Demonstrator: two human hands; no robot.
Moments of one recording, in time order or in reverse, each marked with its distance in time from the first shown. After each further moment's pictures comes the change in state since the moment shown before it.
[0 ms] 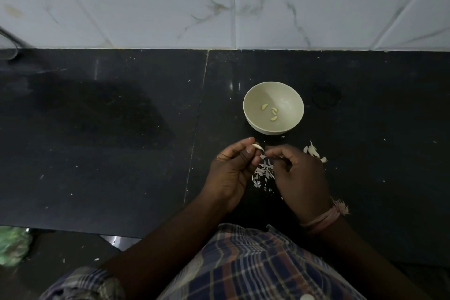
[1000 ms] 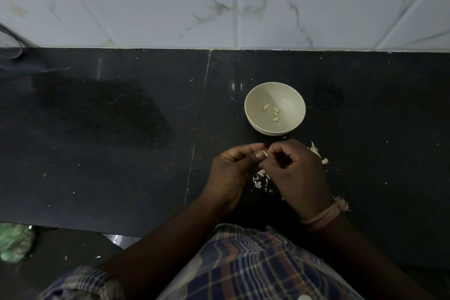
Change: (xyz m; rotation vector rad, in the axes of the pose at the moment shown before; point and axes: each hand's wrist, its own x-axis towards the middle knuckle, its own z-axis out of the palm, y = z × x) left_hand -0.003 -0.002 0.000 0.213 -0.072 0.093; right_hand 0.008 -0.003 0.002 0.068 0.042 -0.055
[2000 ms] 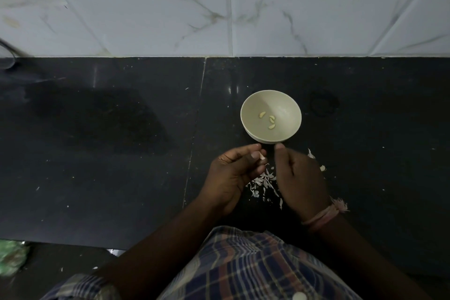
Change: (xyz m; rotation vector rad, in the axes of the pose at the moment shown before) left_hand 0.016 0.010 0.002 -0.029 -0.026 -0.098; right_hand 0.012 0.011 0.000 -0.095 -0.026 0.157
